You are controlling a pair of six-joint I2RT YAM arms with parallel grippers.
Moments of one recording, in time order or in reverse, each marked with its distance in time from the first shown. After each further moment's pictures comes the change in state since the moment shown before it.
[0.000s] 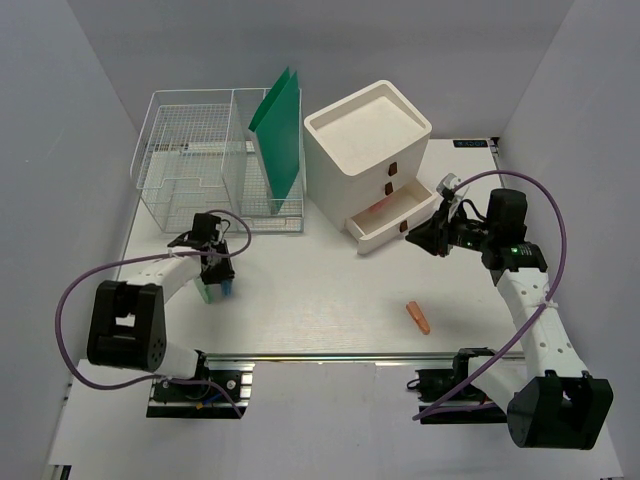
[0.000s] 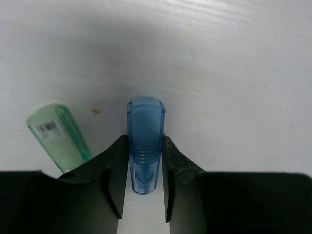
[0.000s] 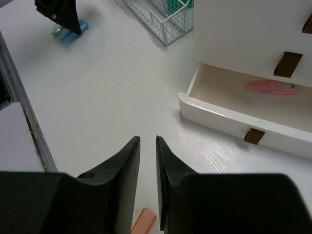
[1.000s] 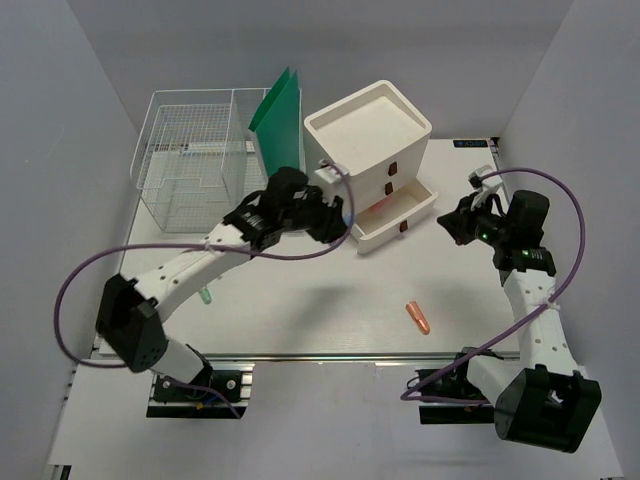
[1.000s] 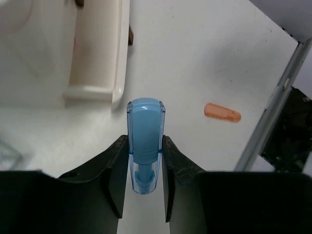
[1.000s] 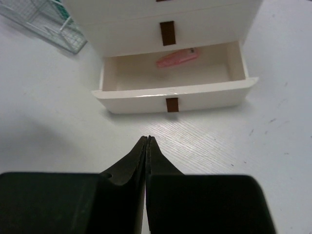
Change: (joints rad) left arm -0.580 0.008 0.504 0.140 0.436 0.203; right arm -0.151 0.003 -0.029 0.122 0.228 0.115
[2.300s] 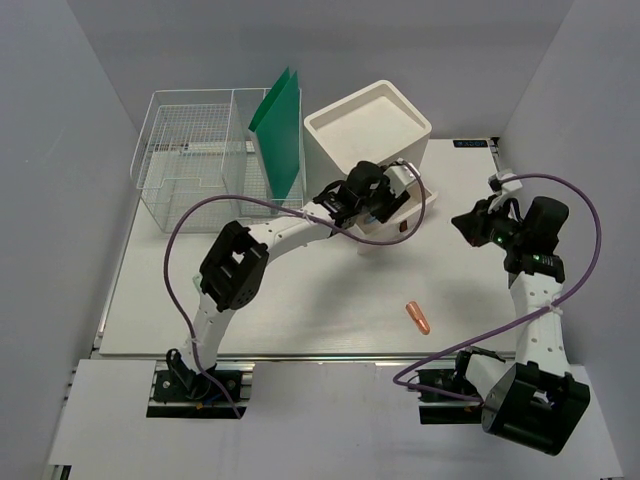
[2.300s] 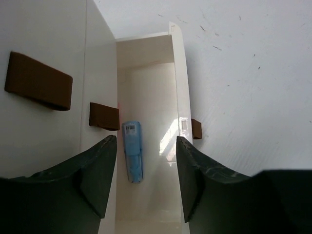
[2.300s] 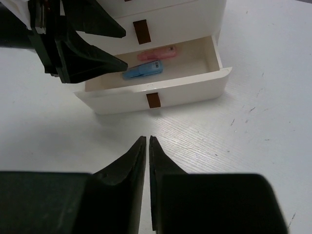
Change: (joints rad) left arm -0.136 0.721 0.549 0.282 -0.278 0.386; right arm -0.153 -0.016 -0.039 0.037 -0.064 0.008
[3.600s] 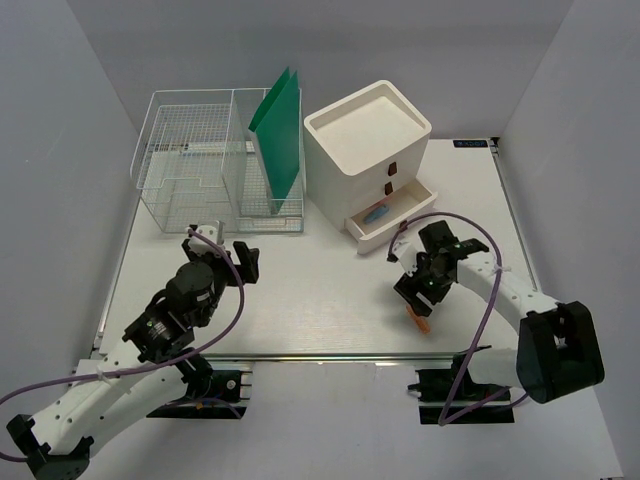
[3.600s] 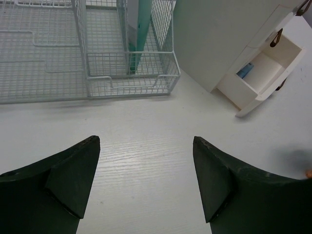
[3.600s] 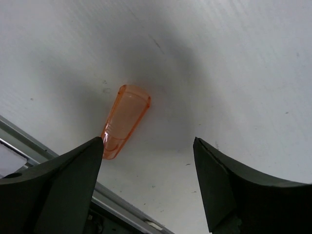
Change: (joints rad) left arm 0.063 -1.633 -1.147 -0.330 -0.604 -0.556; right arm 0.636 0.273 -0.051 -0.570 0.636 -0.375
